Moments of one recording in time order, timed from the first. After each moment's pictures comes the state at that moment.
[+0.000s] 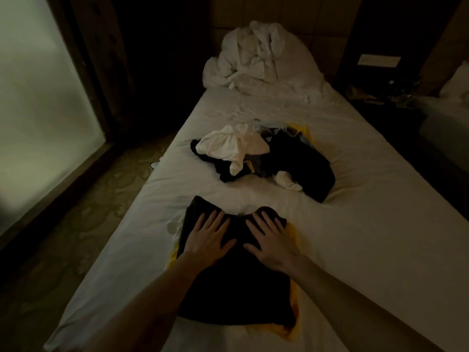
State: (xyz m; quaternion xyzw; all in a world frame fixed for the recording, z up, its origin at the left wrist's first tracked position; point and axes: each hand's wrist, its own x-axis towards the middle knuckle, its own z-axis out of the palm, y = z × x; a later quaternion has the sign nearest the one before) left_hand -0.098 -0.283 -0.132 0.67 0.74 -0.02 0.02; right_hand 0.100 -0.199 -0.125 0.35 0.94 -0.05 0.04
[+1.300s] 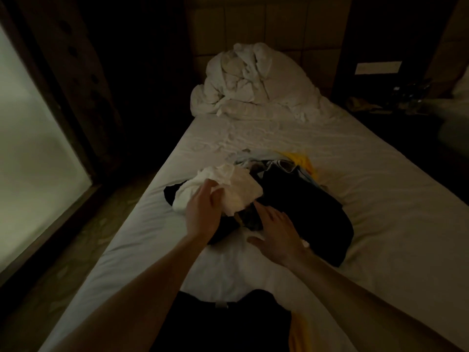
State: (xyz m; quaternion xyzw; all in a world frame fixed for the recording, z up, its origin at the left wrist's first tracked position) left_hand -0.131 -0.031 -0.050 0.51 0.71 0.49 -0.05; right_hand 0.047 0.024 -0.095 0.42 0.89 -0.12 -0.15
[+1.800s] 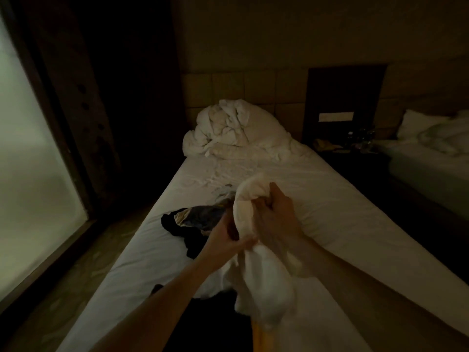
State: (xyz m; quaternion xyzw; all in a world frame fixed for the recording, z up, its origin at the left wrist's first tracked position) left_hand -0.003 -0.143 0.039 0.60 0.56 0.51 0.27; right_hand 0.141 -0.080 0.089 0.40 0.74 -0.28 -0.46
